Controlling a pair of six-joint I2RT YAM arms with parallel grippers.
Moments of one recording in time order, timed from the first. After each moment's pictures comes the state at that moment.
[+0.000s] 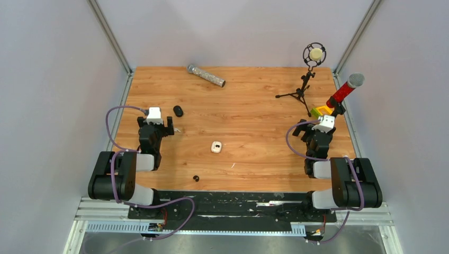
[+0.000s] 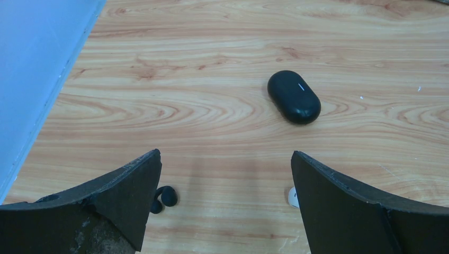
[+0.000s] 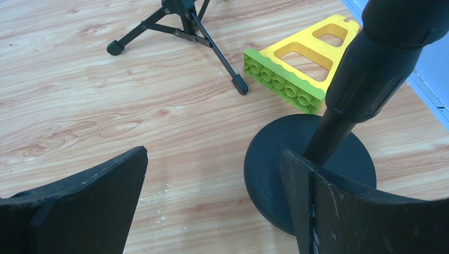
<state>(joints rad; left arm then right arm) -0.01 1.43 0.27 0.99 -0.09 0.06 -0.03 1.40 0.19 1.05 0.17 0.15</state>
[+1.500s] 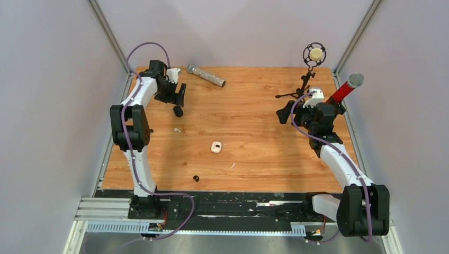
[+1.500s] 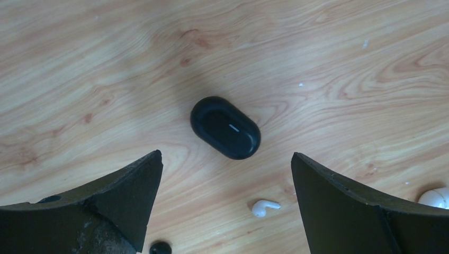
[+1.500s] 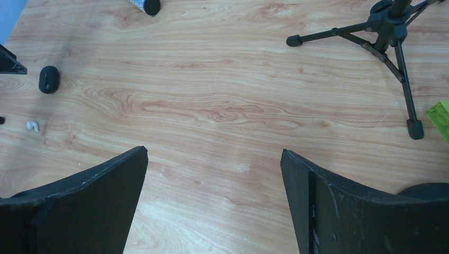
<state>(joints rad) -0.01 2.06 1.74 -0.76 0.29 0.25 0.04 1.15 0.66 0.16 -0.31 0.24</state>
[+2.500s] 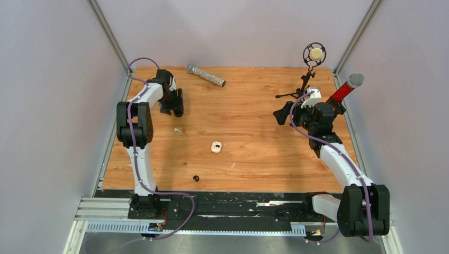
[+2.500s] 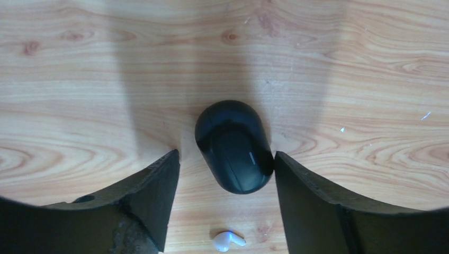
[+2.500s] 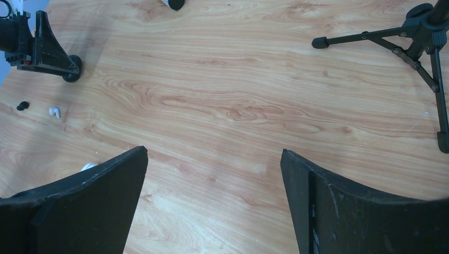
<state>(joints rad) -0.04 2.17 1.70 -0.71 0.10 -0.17 0.05 1.15 0.66 0.17 -0.39 0.24</state>
